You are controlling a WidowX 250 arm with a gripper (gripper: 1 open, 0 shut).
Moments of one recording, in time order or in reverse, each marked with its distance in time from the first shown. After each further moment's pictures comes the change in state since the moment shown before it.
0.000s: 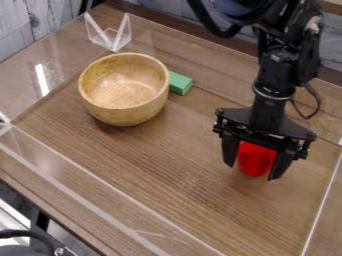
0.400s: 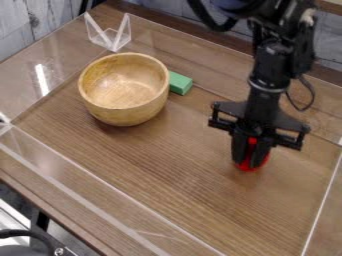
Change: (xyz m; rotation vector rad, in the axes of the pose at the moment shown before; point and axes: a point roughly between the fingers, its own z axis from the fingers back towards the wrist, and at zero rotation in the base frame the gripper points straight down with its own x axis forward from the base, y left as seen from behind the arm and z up) arm 0.007 0.012 0.005 0.006 0.014 0.009
